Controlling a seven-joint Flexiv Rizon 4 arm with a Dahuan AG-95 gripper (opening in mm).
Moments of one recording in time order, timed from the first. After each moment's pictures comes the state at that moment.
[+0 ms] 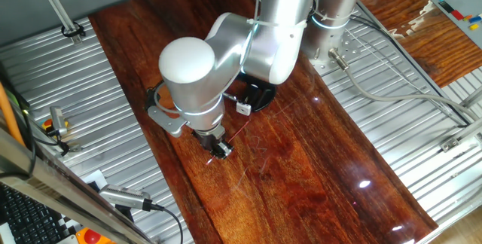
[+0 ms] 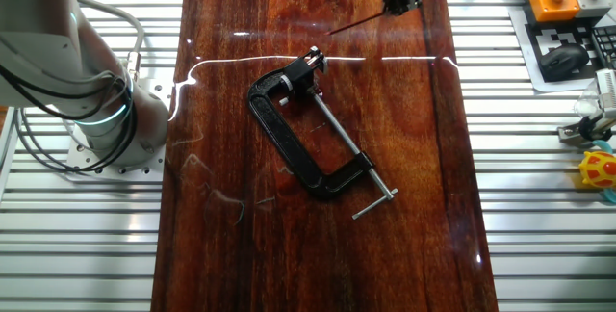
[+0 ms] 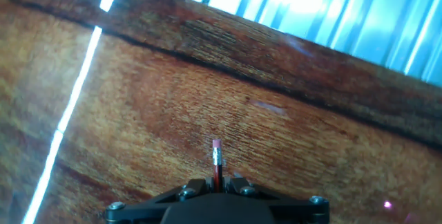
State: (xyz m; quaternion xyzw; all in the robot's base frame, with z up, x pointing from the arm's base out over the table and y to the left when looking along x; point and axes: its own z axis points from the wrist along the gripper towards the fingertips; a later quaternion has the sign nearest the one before) arm 0.521 0.230 0.080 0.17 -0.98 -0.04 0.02
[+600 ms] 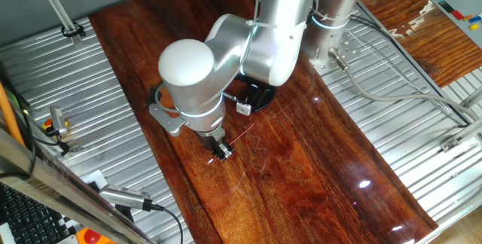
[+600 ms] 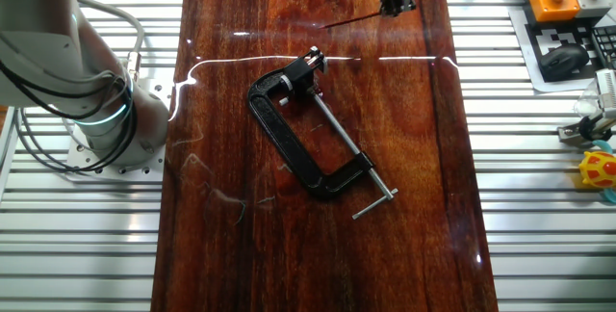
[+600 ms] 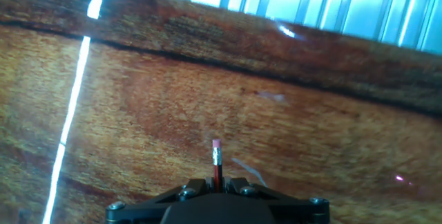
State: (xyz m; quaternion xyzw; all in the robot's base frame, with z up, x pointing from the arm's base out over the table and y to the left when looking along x) arm 0.508 0.234 0.061 0.12 -0.99 -0.04 0.03
